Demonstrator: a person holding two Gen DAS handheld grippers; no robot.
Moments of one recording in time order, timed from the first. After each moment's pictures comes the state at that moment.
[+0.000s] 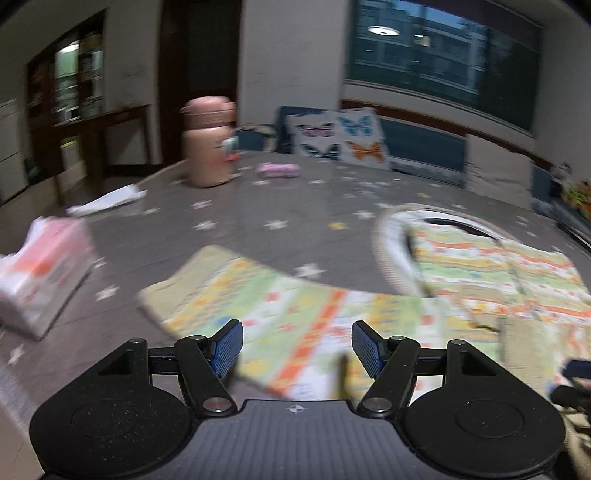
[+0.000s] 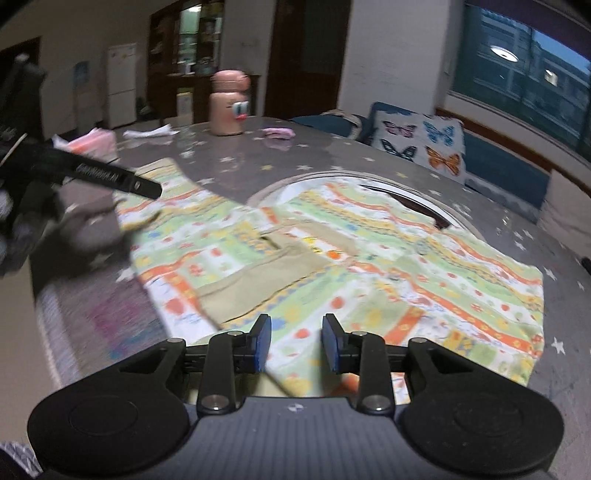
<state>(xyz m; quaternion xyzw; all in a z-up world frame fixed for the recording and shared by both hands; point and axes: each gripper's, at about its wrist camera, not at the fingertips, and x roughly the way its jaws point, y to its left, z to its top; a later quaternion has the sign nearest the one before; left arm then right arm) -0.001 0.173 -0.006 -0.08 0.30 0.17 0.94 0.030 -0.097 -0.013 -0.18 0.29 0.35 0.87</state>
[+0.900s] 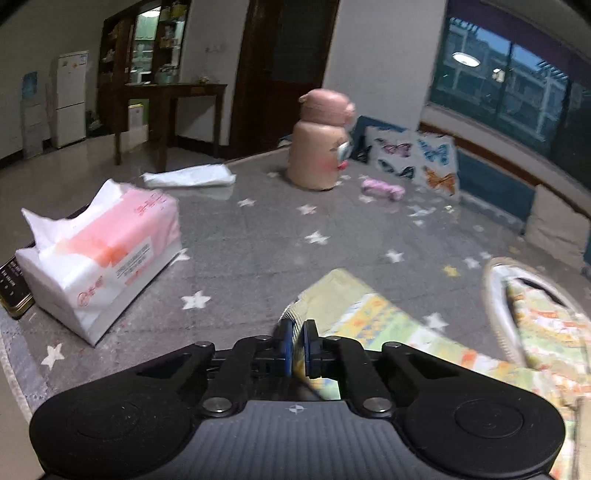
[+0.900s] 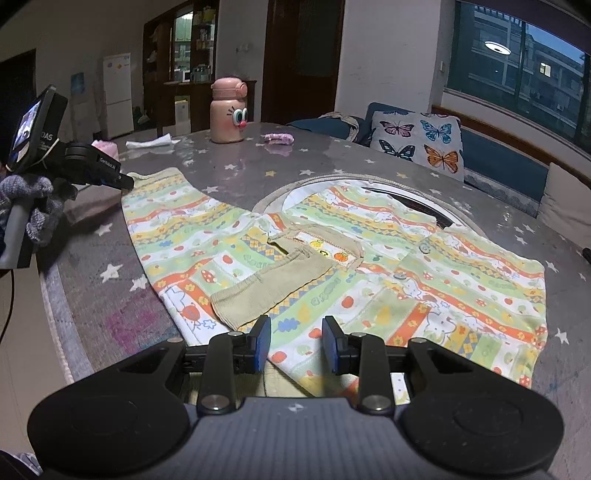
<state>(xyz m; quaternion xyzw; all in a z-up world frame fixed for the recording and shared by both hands) 0.004 0.252 -0.008 -0.16 0.27 0.23 0.92 0.026 -0.101 -0.007 -0.15 0.30 0.35 0.88</state>
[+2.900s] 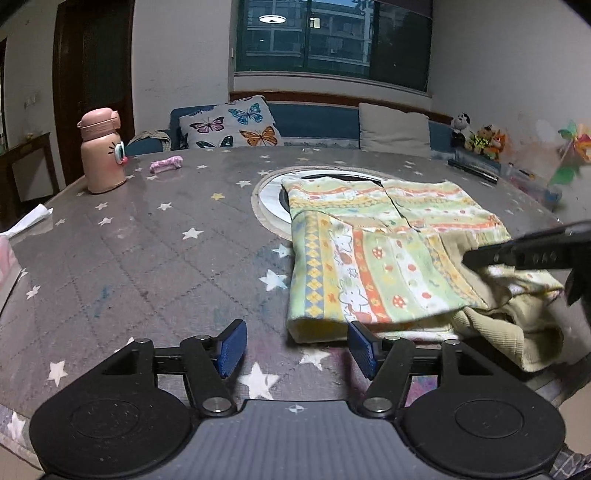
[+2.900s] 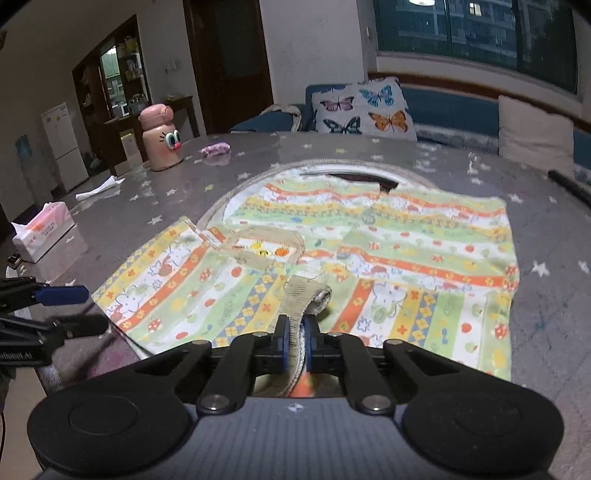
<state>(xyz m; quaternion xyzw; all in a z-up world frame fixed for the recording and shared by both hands) -0.047 0.110 -0.012 -0.01 0.31 -0.02 0.95 0.053 -0.132 -0.001 -0.04 0.34 0.28 0.90</state>
